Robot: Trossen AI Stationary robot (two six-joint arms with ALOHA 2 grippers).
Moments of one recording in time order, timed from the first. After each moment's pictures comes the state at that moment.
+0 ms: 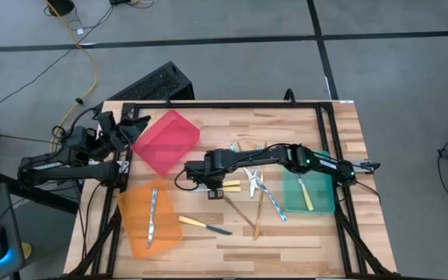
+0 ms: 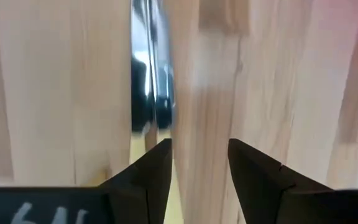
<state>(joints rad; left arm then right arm) 0.15 0.31 0.51 0.09 -0.29 -0.68 0.05 2.46 2.33 -1.26 0.13 -0.02</state>
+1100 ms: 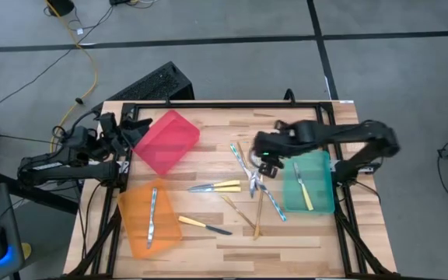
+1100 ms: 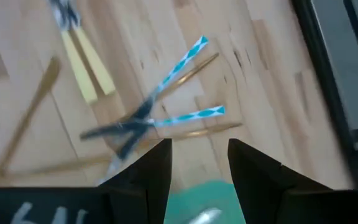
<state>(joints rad) 0.15 0.31 0.51 0.06 -0.23 -0.63 0.06 1.50 1.51 -1.20 0.34 0.38</state>
